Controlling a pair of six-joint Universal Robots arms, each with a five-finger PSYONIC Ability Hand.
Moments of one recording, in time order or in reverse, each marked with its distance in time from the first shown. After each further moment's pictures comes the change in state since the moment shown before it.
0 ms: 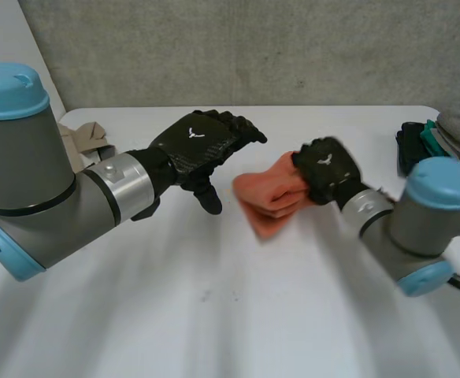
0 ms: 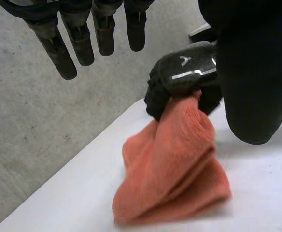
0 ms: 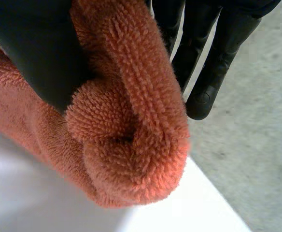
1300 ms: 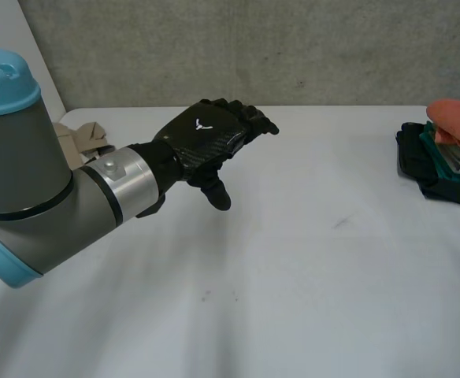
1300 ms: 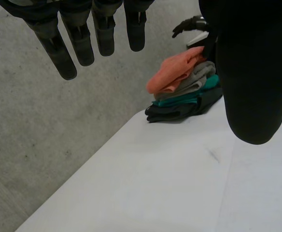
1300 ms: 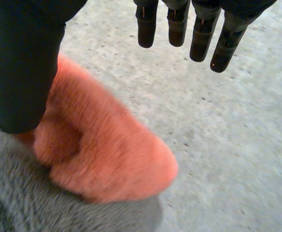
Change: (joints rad) left arm -0.038 0.053 -0.003 0.001 -0.017 -0.009; right arm -0.888 0.174 -0.296 -0.382 -0.436 0.617; left_hand 0.000 0.004 0.000 0.000 0.000; right_hand -0.732 -0.949 -0.931 -0.946 -0.816
